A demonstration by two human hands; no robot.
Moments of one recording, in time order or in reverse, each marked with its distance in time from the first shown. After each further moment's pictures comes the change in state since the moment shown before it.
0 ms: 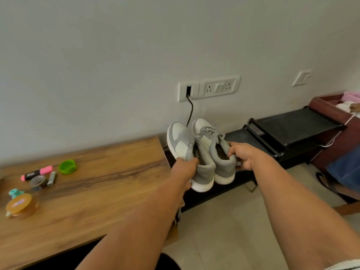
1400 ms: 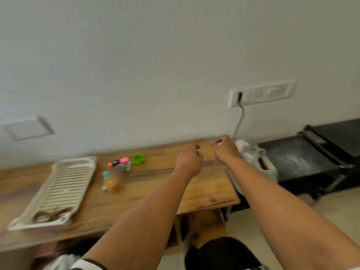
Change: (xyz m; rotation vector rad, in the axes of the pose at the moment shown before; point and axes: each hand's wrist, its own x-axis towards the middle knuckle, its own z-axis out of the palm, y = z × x) left_hand -0.050 0.028 -0.147 0.818 0.301 0.537; right_hand -0.045 -0.031 0.209 -0.442 0.233 -0.530
